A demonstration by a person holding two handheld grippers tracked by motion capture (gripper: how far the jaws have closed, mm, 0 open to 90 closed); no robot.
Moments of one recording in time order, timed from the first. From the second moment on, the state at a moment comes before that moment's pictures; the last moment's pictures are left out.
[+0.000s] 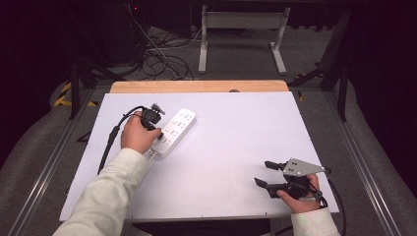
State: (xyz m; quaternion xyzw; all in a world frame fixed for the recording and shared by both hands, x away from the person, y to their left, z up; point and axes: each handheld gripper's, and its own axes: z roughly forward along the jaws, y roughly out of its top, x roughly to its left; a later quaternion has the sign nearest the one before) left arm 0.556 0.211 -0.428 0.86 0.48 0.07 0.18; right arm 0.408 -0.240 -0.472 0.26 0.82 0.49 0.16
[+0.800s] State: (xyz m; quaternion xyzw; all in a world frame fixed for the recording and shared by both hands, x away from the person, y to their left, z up) left arm 0.547 0.209 -0.431 0.86 0.46 0.12 0.17; right arm 0.409 -0.239 -0.474 0.26 0.82 0.49 0.15
